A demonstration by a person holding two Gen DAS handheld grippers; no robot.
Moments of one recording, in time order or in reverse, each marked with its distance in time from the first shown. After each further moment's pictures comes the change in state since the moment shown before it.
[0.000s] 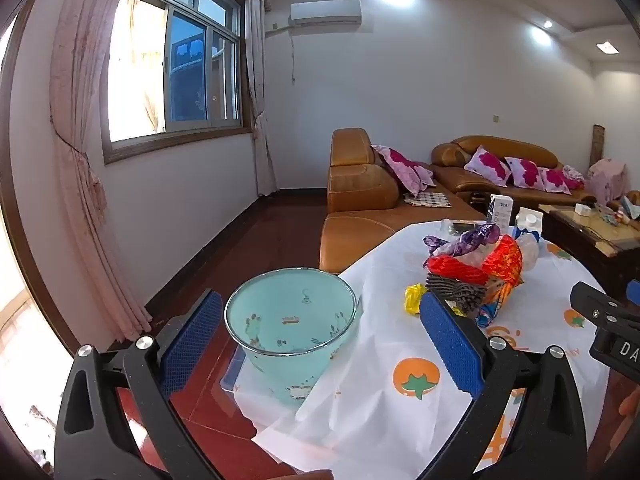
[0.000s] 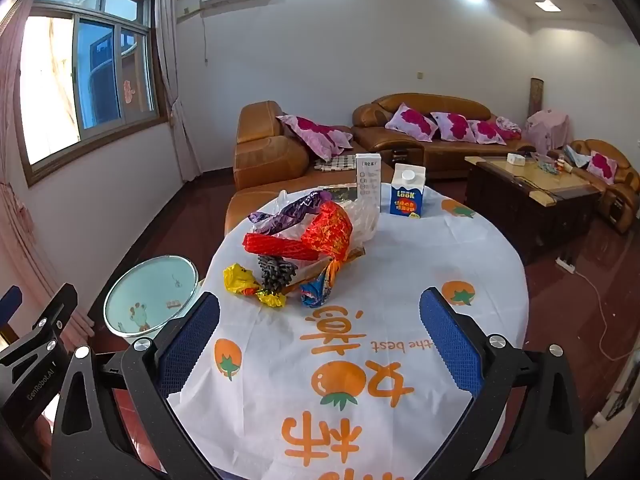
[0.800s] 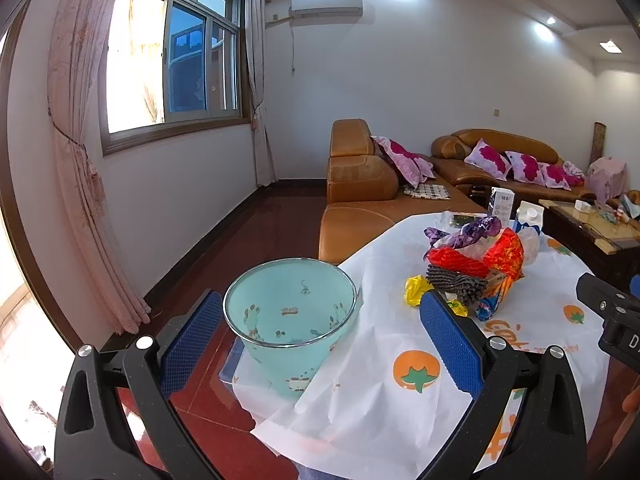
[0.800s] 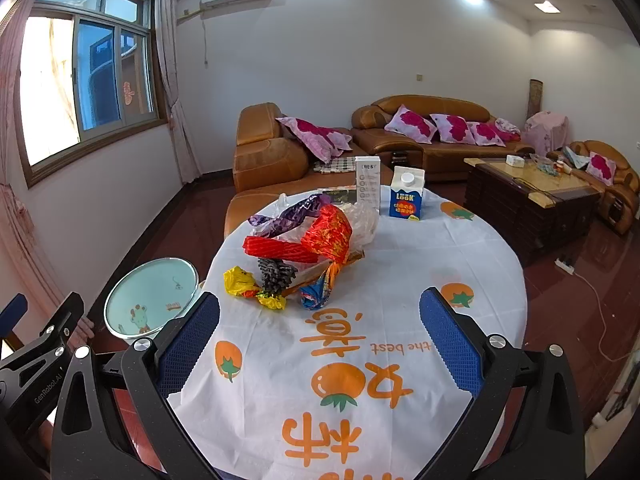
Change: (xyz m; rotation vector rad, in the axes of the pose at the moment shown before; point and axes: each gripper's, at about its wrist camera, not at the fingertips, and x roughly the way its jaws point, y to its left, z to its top) left arm 0.006 0.001 -0.004 -0.014 0.042 -0.016; right arm 0.000 0.003 0.001 0.003 -0.003 -0.003
